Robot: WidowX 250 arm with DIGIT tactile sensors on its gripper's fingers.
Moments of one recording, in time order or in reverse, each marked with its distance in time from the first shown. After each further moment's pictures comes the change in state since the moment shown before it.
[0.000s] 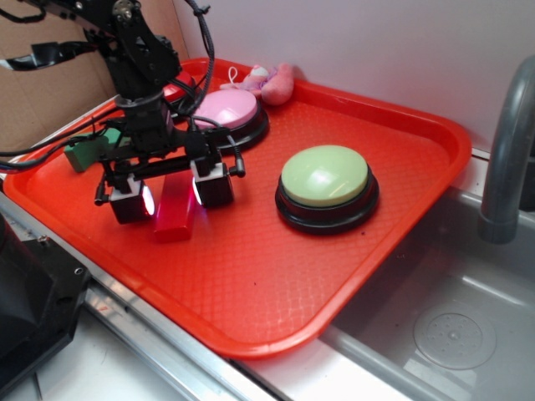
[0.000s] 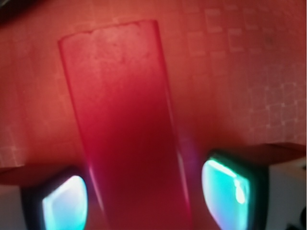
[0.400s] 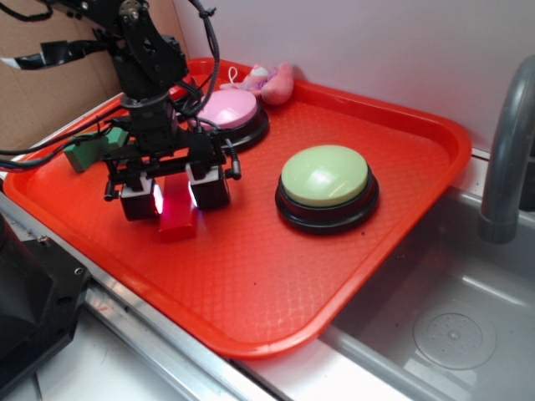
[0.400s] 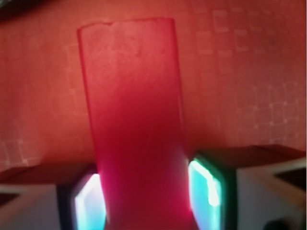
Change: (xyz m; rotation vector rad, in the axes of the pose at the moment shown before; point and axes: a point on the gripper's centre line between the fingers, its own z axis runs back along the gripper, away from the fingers) arm -0.003 0.000 0.001 0.032 -0.008 -0.029
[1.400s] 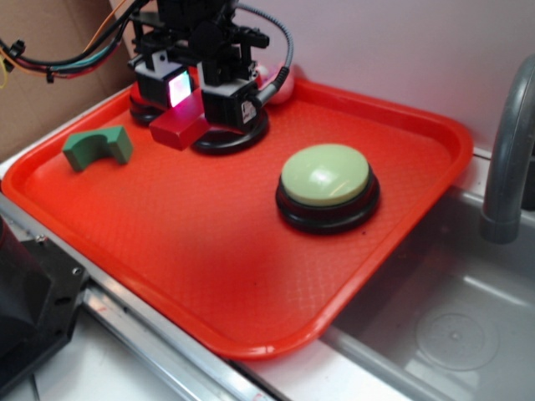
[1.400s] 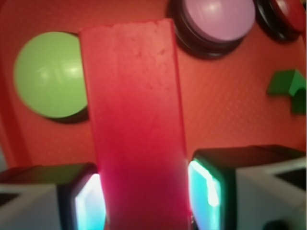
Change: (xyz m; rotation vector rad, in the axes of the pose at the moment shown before) arm -0.046 -0.048 0.109 0.099 -0.011 -0.722
